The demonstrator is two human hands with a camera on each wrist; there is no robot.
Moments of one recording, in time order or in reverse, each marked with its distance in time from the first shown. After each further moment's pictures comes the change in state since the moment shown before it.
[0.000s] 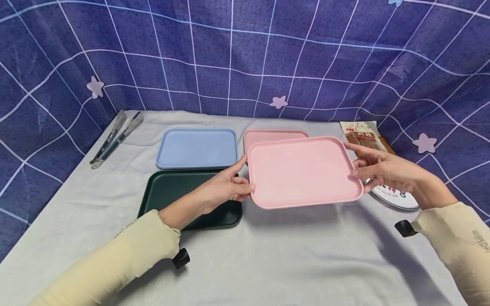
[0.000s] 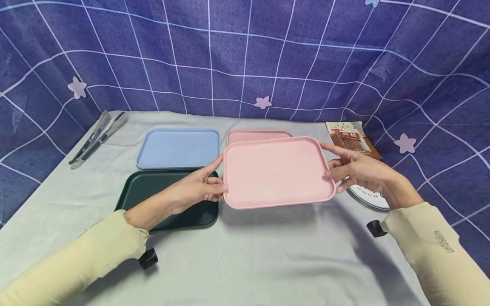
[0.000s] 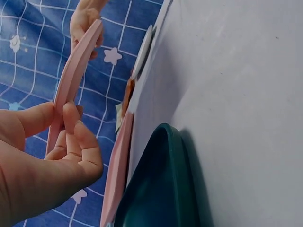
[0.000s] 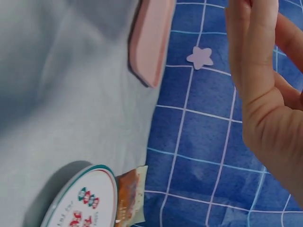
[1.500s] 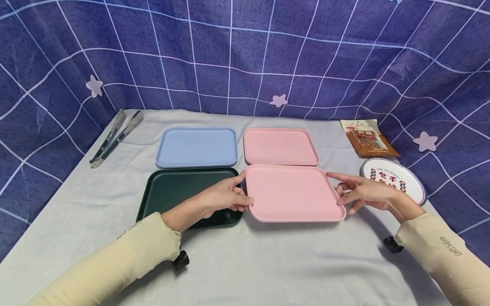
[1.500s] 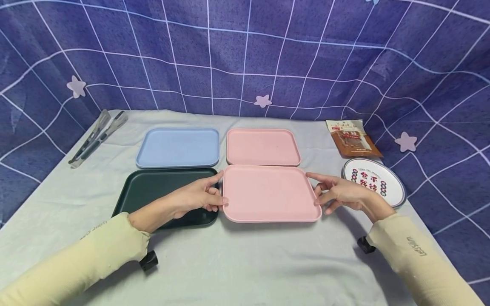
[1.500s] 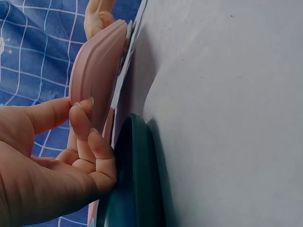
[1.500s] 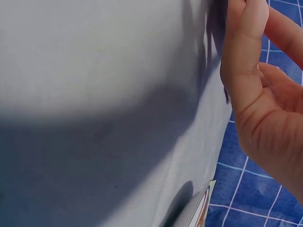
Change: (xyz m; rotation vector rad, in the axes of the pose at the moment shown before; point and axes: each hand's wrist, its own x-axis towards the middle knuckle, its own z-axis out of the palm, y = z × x) left_hand 0.002 -0.015 0.002 0.273 0.027 -0.159; right_hand 0.021 0.074 0.008 -0.071 0.026 0.217
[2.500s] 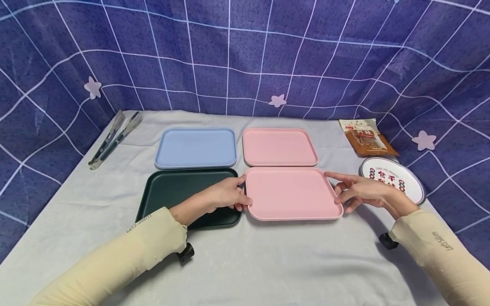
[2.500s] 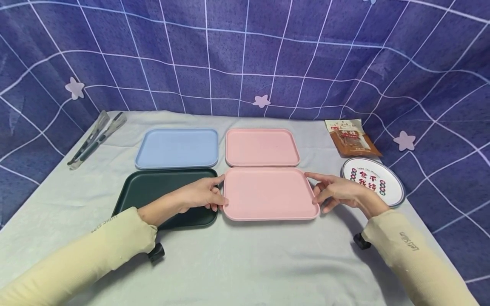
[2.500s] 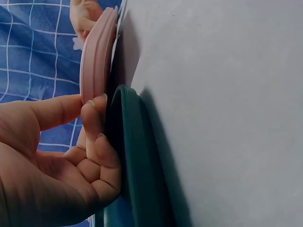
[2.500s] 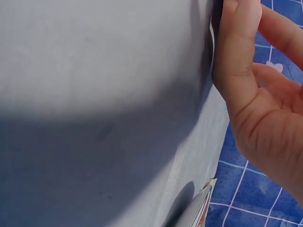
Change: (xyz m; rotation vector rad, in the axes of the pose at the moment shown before) left_hand 0.018 -0.001 -0.002 0.149 -0.023 -0.049; right_hand 0.009 0.001 -0.004 -0.020 -0.003 0.044
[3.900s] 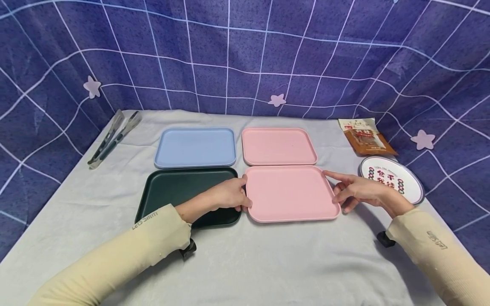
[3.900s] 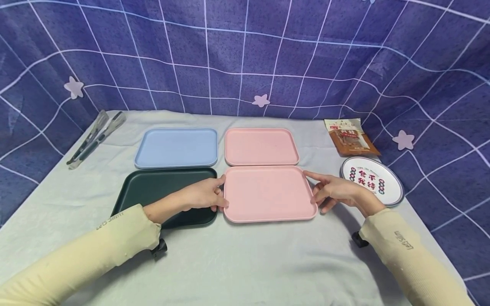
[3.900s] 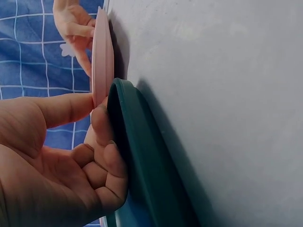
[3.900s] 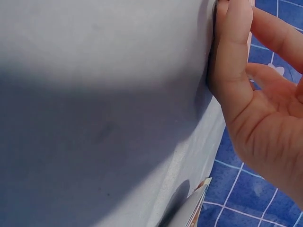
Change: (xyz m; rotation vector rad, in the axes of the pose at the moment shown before) left_hand 0.004 0.006 0.009 0.188 0.034 0.024; right_hand 0.003 0.000 0.004 -0.073 0.063 0.044
